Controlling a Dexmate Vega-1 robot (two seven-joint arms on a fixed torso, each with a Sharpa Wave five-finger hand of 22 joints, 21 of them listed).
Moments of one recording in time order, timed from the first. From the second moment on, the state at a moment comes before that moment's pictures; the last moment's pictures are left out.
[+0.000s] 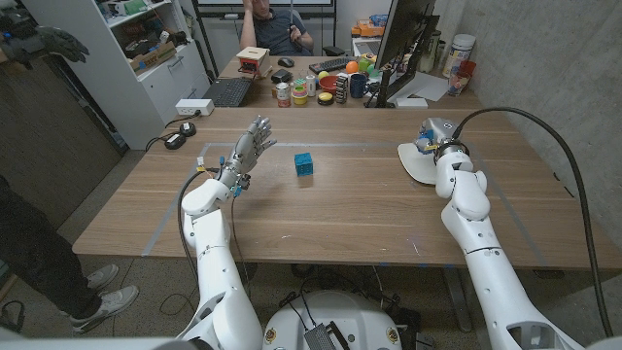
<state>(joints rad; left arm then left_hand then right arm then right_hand) 0.83 -0.33 -0.59 -1.46 0.32 -0.16 -0.84 0.16 0.06 0.25 0.13 0.23 -0.01 -0.10 0.19 0.18 -0.01 -0.01 0.19 0.18 -0.05 -0.01 0.18 0.18 0.01 0.04 0.50 0.19 -0.97 -0.15 -0.04 -1.71 -1.40 -0.20 0.13 1.10 0.06 0.17 -0.09 0.28 0.74 0.00 0.68 0.55 0.79 -0.01 0.46 0.37 1.00 -0.06 0.28 0.42 0.94 -0.13 0.77 0.21</state>
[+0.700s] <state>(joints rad) 0.87 -0.34 -0.57 -1.52 0.31 -0.15 -0.87 0.16 0.06 0.24 0.13 0.23 -0.01 -0.10 0.19 0.18 -0.01 -0.01 0.19 0.18 -0.05 0.00 0.18 0.18 0.01 0.04 0.50 0.19 -0.84 -0.18 -0.11 -1.52 -1.42 -0.30 0.10 1.10 0.06 0.15 -0.09 0.28 0.75 0.00 0.68 0.55 0.79 -0.02 0.46 0.37 1.00 -0.06 0.27 0.42 0.93 -0.13 0.77 0.20</state>
